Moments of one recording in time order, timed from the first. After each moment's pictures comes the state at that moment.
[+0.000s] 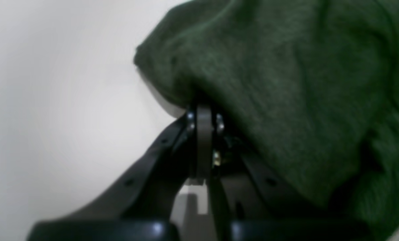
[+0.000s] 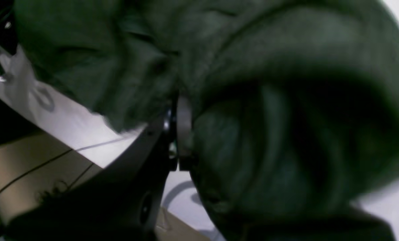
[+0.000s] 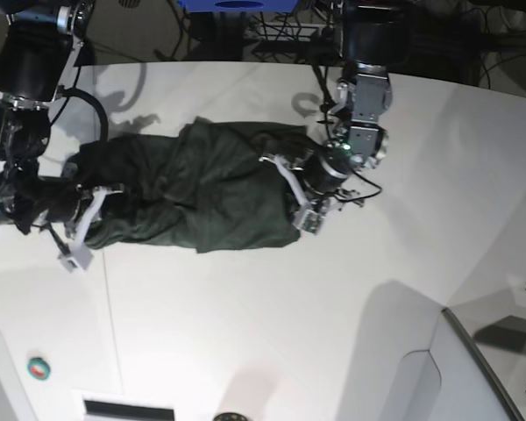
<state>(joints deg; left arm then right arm) -1.0 2.0 -2.4 63.1 13.5 -25.8 12.8 7.0 6.1 19.0 81.5 30.1 35.5 -78.7</state>
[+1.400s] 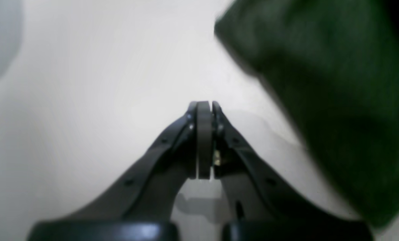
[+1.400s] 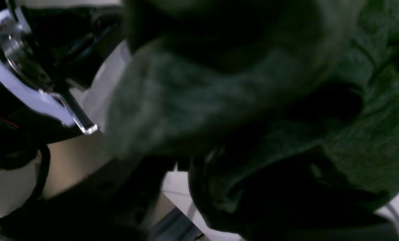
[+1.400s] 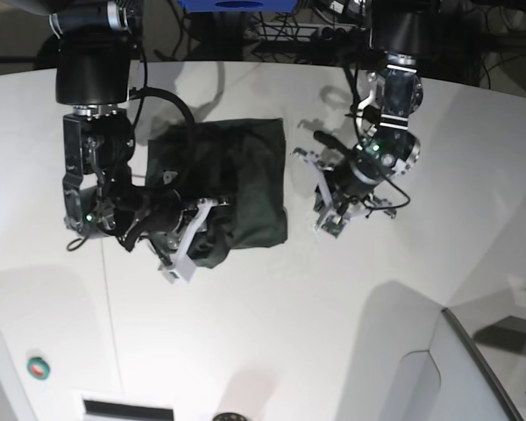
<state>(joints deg) 2.9 -6.2 1.0 76.6 13.3 -26.2 23.5 9.2 -4.6 4.6 76.6 29.6 24.7 -71.6</state>
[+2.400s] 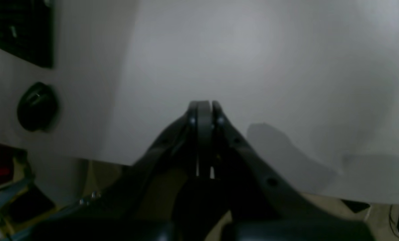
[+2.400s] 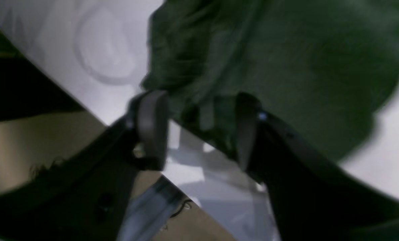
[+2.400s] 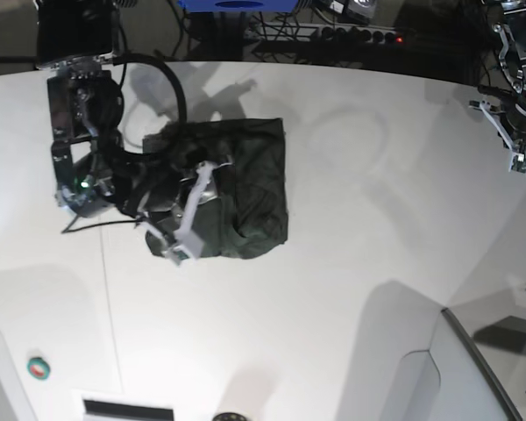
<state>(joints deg) 19.9 -20.7 -34.0 84.5 12.5 -27.1 27.1 1.2 1.4 -7.1 94.5 29.6 19.0 -73.3</state>
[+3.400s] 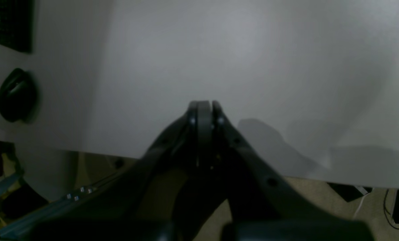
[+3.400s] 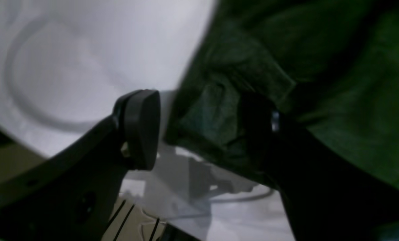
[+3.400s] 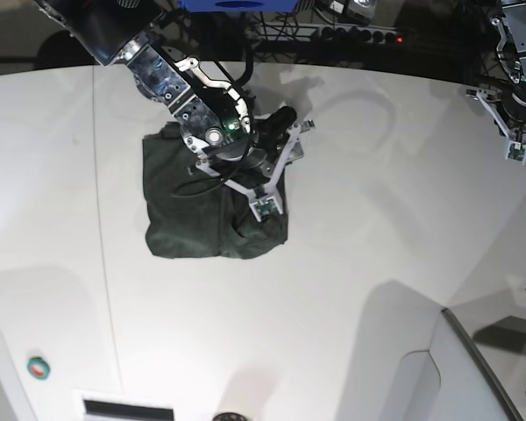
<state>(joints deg) 20.9 -20.6 -34.2 81.5 12.7 -27.1 25.9 1.9 1.9 -42.5 83.9 13.5 -17.4 -50.0</state>
